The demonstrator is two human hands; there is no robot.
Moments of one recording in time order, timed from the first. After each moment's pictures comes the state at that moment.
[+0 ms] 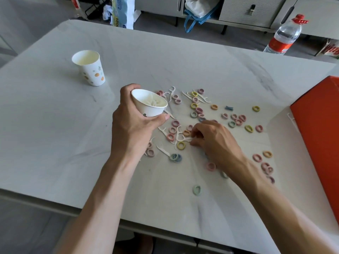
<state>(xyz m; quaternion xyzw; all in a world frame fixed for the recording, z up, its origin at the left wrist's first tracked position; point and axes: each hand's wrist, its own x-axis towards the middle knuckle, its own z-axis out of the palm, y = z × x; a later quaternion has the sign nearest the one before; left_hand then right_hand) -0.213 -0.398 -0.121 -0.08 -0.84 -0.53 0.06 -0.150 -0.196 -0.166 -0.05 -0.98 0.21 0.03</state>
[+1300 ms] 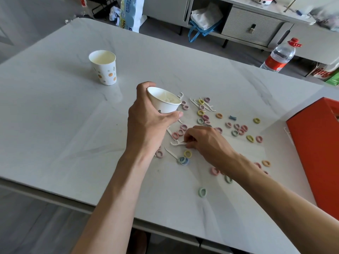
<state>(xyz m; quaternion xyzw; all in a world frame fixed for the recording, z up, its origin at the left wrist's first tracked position) -0.213 -0.403 -0.101 -0.06 -0.82 -0.57 0.04 -0.169 -0.219 -0.163 0.07 -0.98 0.18 0.00</state>
